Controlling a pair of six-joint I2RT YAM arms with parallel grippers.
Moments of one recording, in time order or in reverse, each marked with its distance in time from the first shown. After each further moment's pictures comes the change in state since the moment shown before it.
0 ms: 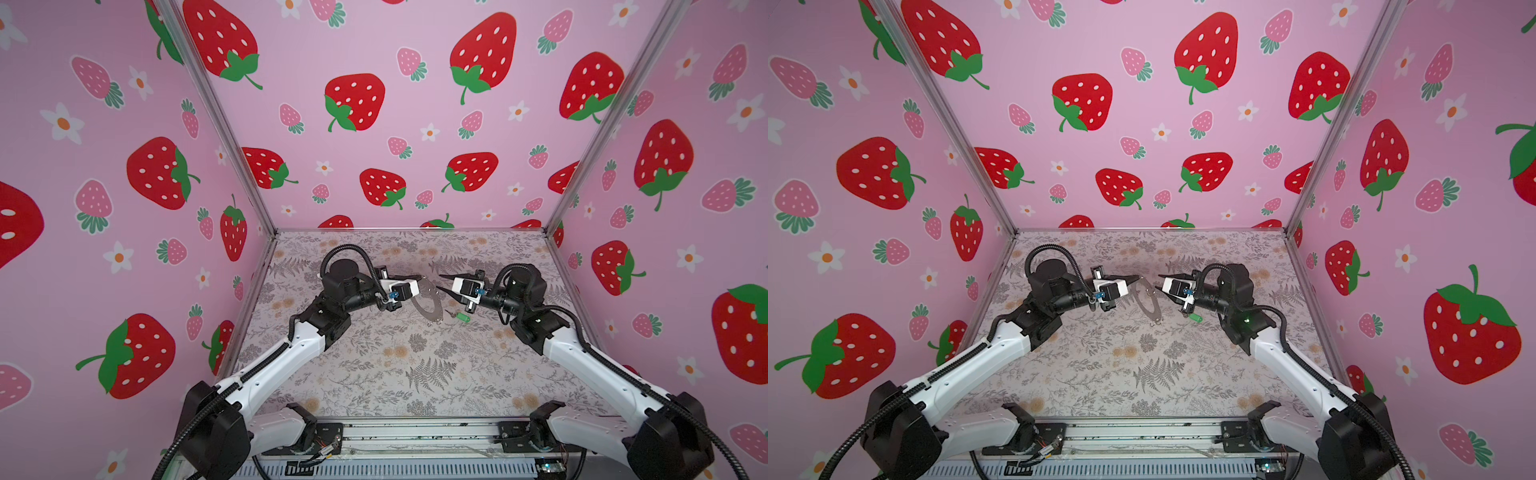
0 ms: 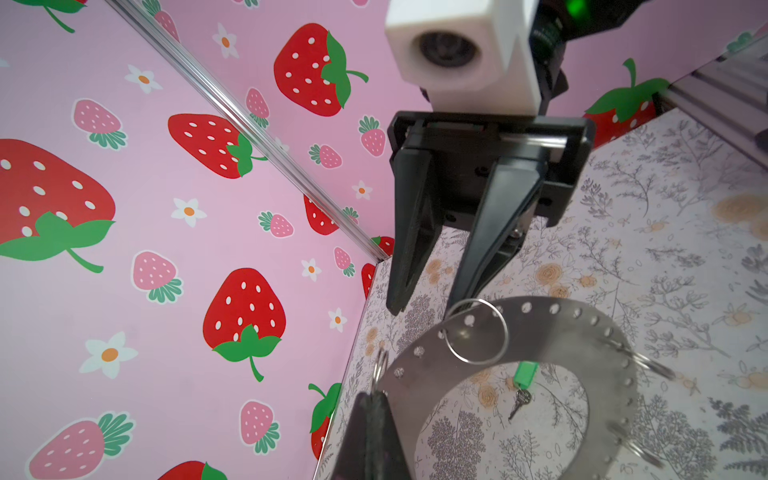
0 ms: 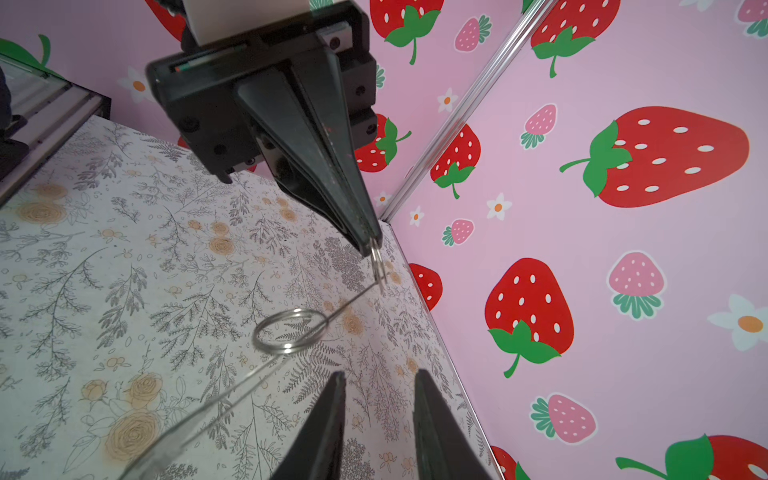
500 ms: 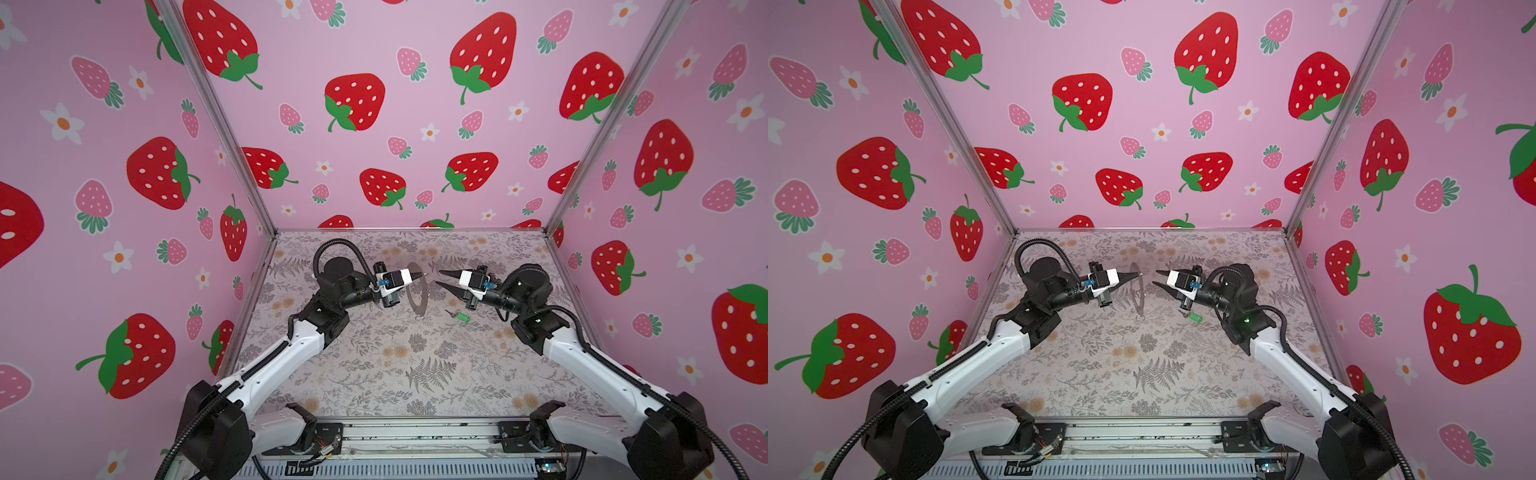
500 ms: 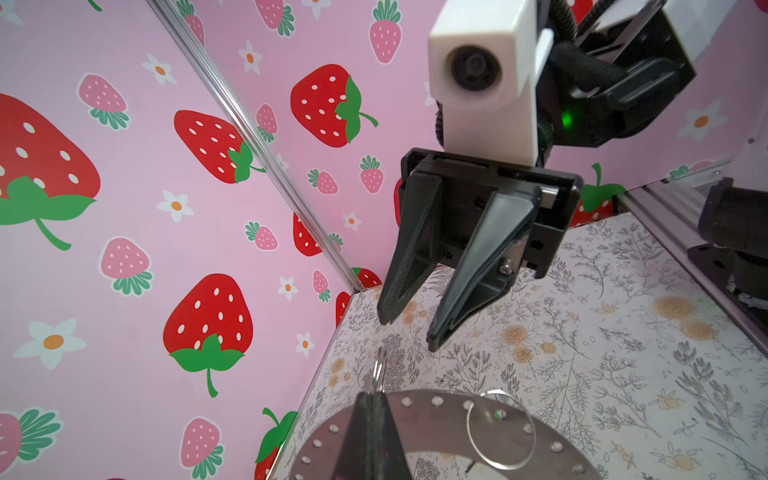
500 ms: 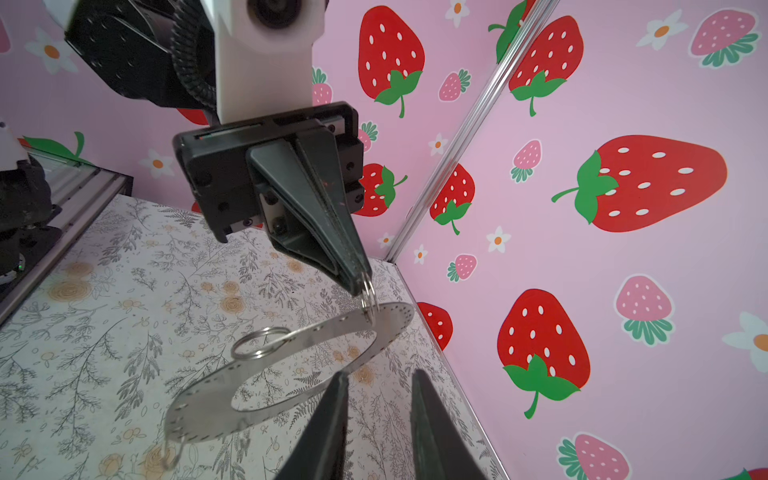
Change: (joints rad) left arm 0.034 0.013 0.000 0.094 0.109 -0.263; right arm 0.002 0.002 0.000 0.148 -0.064 0.190
